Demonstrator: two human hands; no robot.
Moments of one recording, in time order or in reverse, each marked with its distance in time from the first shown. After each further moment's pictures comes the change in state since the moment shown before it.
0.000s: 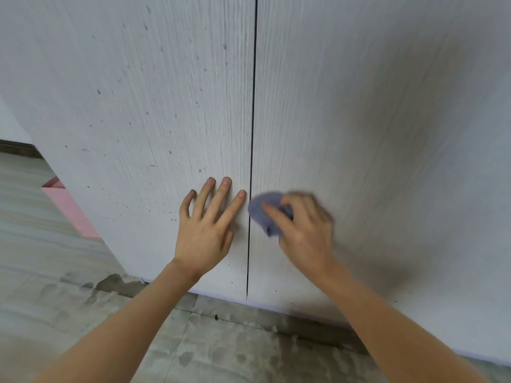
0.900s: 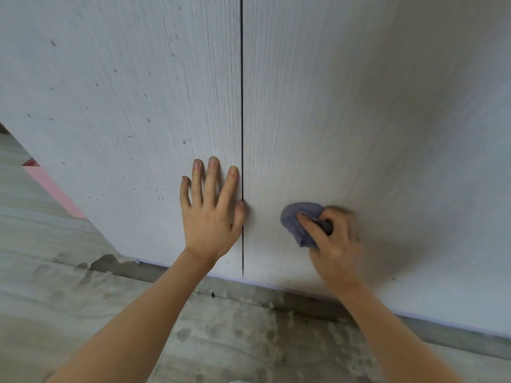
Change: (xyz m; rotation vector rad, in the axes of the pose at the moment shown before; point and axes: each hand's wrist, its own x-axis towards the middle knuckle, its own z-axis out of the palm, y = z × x) left_hand -0.007 0.028 0.035 -0.059 0.126 -0.214; right_hand -0.092 0.027 -0.012 -0.075 -0.095 0.160
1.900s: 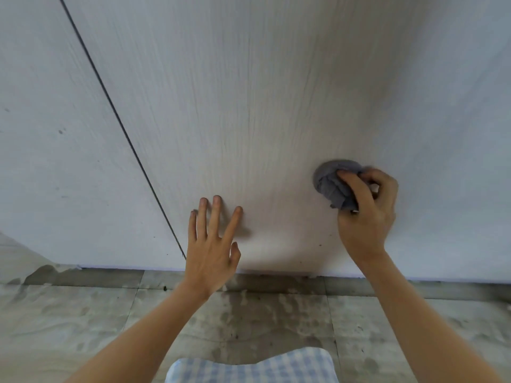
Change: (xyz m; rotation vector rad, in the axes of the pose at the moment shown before) left_hand -0.064 0.127 0.023 -0.091 -0.381 0.145; right_hand -0.011 0.120 -0.098 -0.028 0.146 0.300
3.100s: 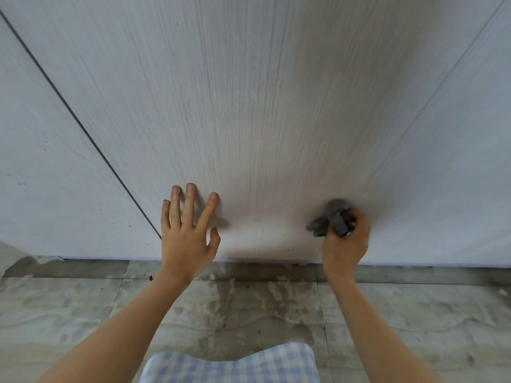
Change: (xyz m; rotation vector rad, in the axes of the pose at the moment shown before) left_hand -0.002 0.002 0.032 0.020 0.129 -0.016; right_hand -0.086 0.017 0.004 0.116 -0.058 0.958
